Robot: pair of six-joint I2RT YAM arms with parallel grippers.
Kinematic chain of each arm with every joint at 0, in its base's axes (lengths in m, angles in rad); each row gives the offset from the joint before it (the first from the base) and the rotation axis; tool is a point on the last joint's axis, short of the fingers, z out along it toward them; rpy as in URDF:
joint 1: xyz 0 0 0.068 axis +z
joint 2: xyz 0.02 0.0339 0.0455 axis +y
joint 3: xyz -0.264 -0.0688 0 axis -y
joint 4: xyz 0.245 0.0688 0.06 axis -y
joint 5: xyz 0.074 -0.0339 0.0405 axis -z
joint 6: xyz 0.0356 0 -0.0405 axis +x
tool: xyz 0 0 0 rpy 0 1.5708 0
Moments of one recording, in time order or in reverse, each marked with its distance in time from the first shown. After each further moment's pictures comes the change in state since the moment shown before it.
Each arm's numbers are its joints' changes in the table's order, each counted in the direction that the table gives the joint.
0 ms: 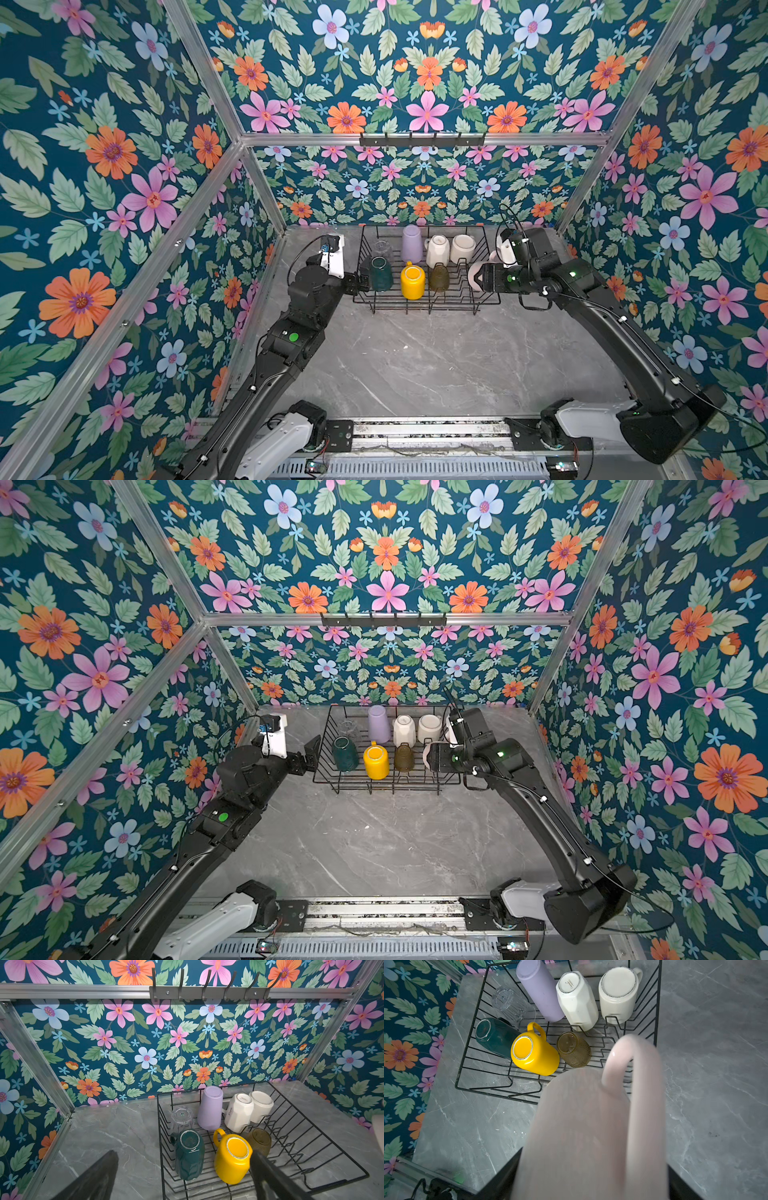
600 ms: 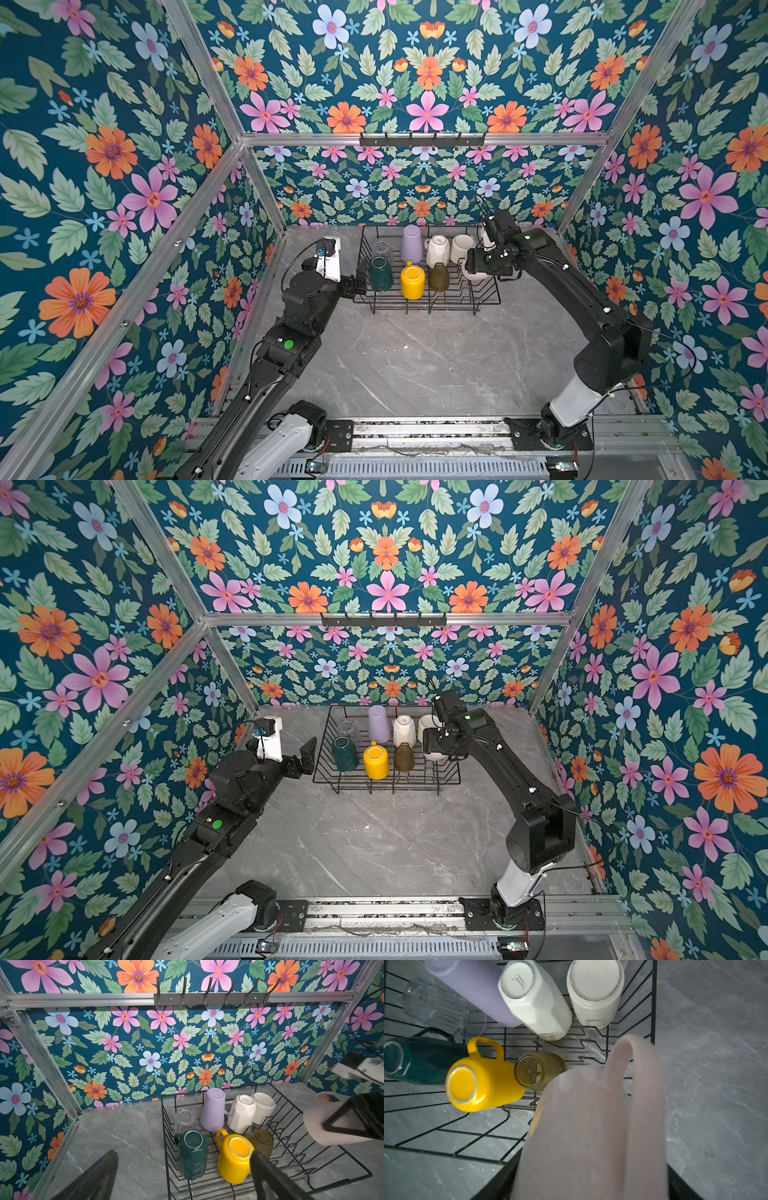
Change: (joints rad) left arm 0.000 -0.044 -0.013 -0.013 -0.010 0.018; right arm -0.065 0.383 0.204 -0.015 0.040 0.003
